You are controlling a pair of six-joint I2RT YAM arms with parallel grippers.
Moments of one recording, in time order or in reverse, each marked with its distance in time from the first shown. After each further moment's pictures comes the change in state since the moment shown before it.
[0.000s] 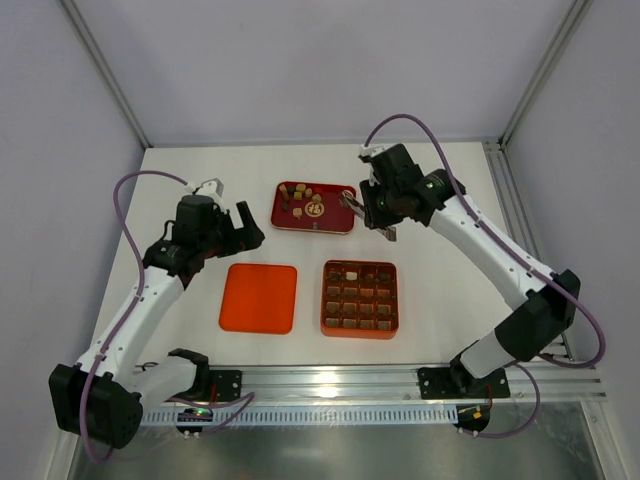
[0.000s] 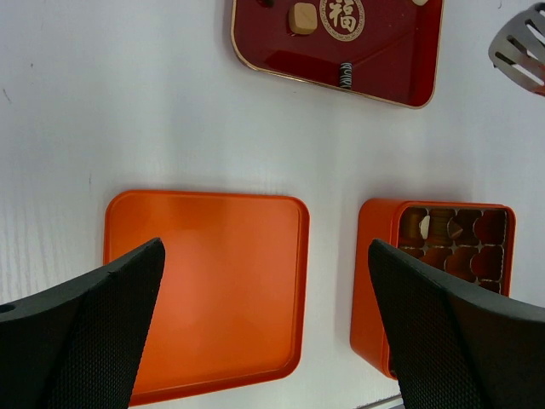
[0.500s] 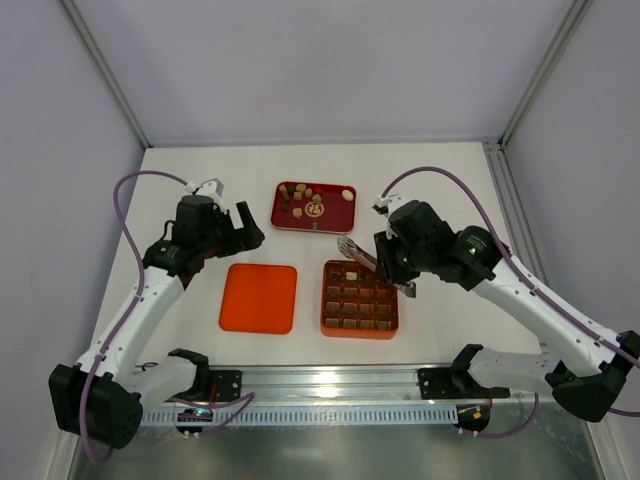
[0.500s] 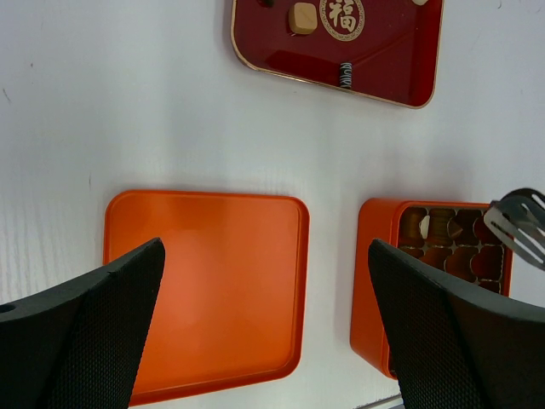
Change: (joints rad) left arm 0.000 0.000 0.000 0.000 0.000 0.000; right arm 0.206 -0.425 -0.309 -0.087 -0.009 0.144
